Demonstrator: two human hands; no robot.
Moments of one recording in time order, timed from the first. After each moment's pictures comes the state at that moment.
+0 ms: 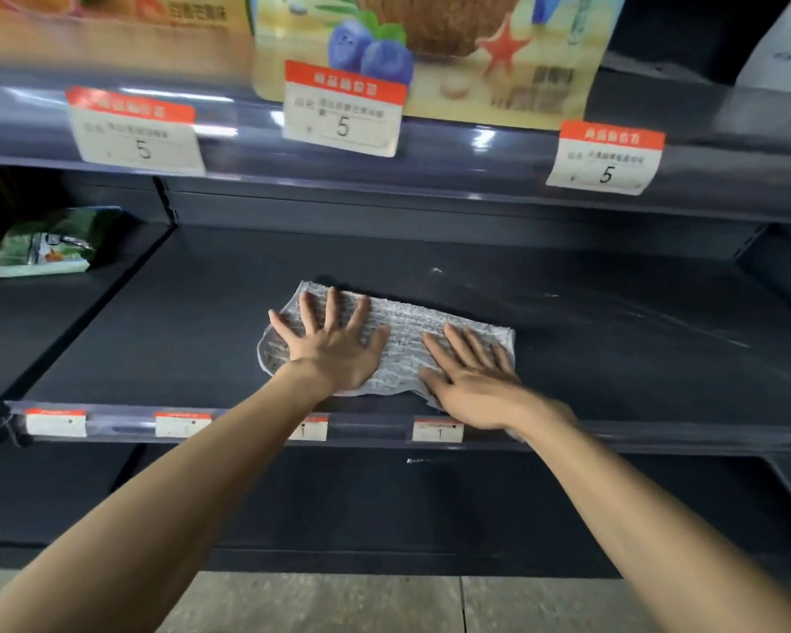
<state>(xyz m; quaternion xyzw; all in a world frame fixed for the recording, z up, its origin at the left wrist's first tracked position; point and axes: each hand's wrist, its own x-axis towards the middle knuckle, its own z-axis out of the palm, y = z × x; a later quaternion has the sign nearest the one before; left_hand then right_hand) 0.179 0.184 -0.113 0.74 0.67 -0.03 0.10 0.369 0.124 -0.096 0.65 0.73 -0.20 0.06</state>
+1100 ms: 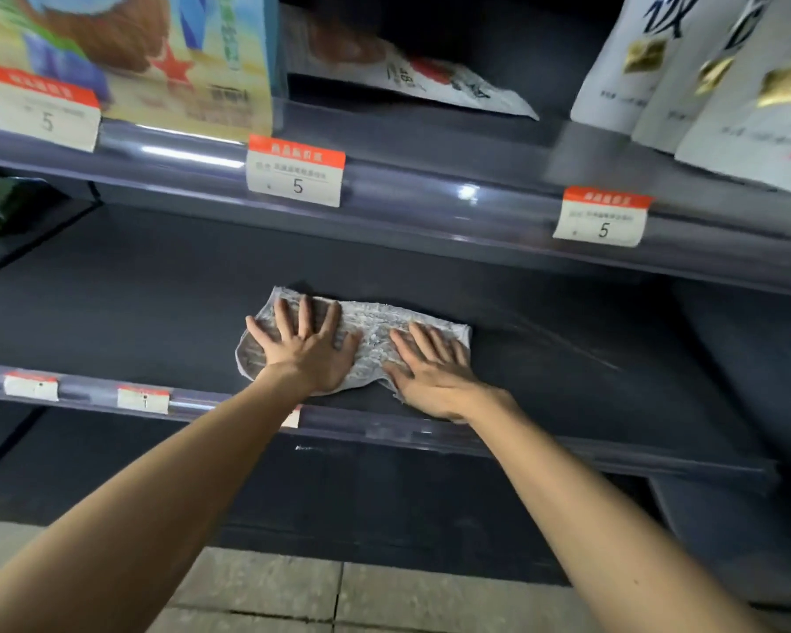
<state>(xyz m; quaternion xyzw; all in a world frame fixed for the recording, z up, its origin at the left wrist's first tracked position) 0.318 0.158 -0.111 0.68 0.73 -0.02 0.12 0.505 0.132 -0.091 0.61 0.77 -0.16 0.08</state>
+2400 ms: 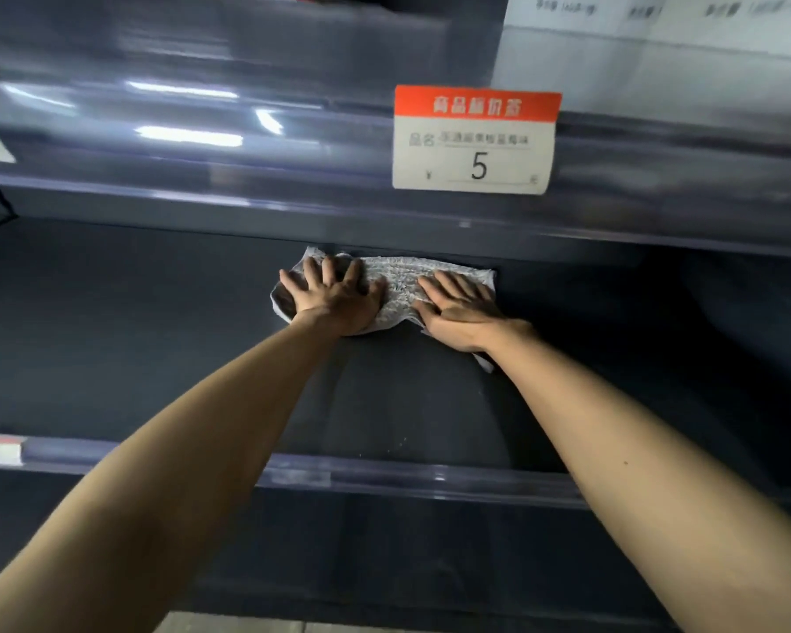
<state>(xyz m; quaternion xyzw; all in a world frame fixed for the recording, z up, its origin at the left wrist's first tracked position) 0.431 0.271 -0.109 0.68 0.73 0.00 0.08 0.616 0.254 -0.100 0.64 0.76 -0.10 0.04</state>
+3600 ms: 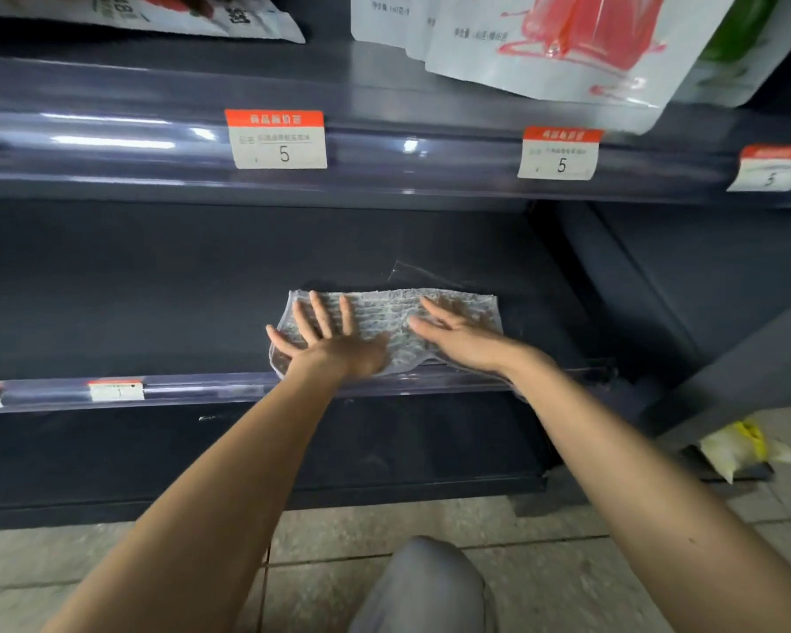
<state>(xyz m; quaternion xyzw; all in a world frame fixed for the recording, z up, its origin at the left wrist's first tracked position) 0.523 0.092 -0.075 0.67 0.69 -0.15 0.23 0.703 0.077 -0.064 0.67 0.63 -0.38 -0.06</state>
